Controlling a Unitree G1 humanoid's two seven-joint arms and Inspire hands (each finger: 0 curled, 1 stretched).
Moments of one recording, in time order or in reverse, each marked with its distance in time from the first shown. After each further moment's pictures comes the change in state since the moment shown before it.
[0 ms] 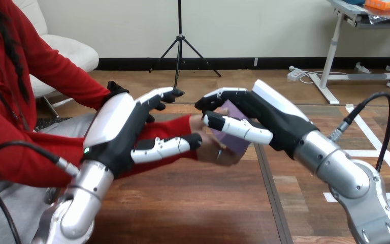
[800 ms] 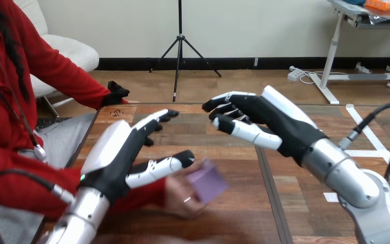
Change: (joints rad) left arm 0.142 -0.012 0.014 -0.042 -0.062 -0.039 -0.023; right arm 0.069 0.000 -0.045 -0.064 0.029 0.008 -0.006
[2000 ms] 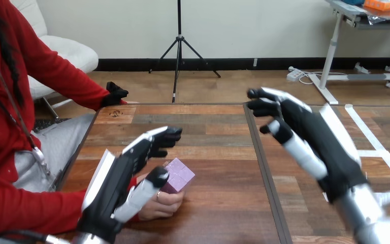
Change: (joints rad) left arm 0.198 -0.117 0.026 0.079 -0.359 -0.370 -0.066; right arm 0.379 0.114 -0.135 -0.185 0.163 -0.161 -0.187
